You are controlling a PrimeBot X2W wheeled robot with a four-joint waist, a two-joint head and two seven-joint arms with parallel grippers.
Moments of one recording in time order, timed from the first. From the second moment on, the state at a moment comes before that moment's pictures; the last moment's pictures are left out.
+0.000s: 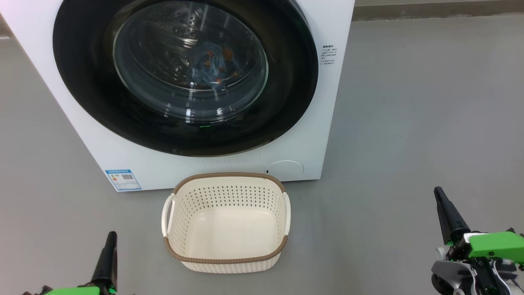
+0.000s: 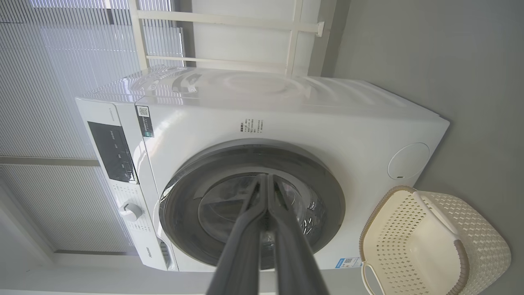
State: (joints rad) left arm -0.07 0.04 0.07 0.28 -1.58 -0.12 0.10; right arm -0.11 -0.05 -0.12 0.28 1.58 0.13 0.10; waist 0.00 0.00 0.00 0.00
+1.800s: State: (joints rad) left arm -0.07 0.04 0.08 0.28 -1.60 -0.12 0.11; right arm -0.09 -0.04 -0.13 0.27 1.60 0.13 0.11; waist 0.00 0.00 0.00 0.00
